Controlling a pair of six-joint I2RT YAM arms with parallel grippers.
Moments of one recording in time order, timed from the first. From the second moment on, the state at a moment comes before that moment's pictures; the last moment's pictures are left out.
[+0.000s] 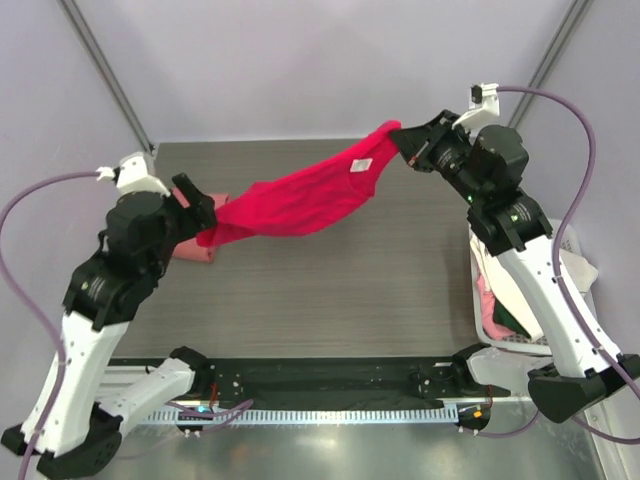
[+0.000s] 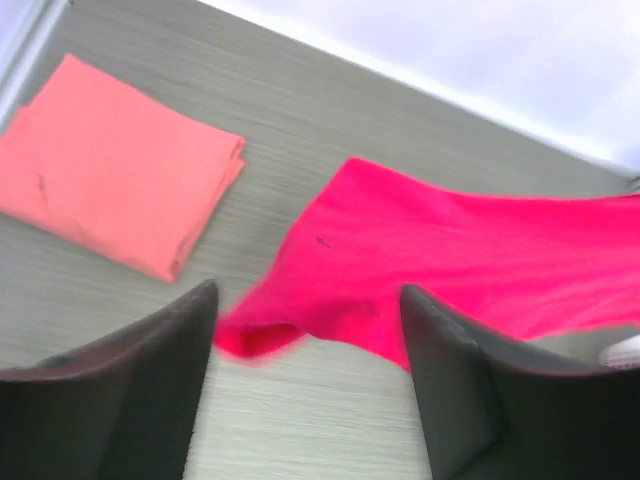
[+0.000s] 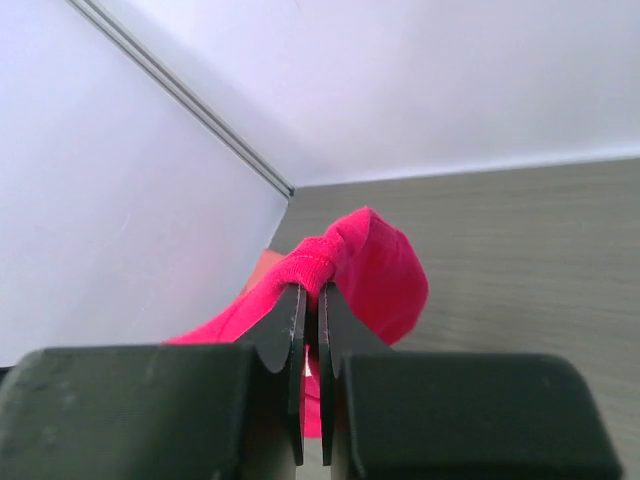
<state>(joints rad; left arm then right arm) -0.47 0.94 1.41 -0.88 -0.46 -0.53 0.39 1.19 1.46 -0.25 -0.08 0.61</state>
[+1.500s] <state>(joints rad) -0.55 1.88 1.23 -0.46 0.07 -0.62 0.39 0.67 0.87 -0.68 -0.08 0.61</state>
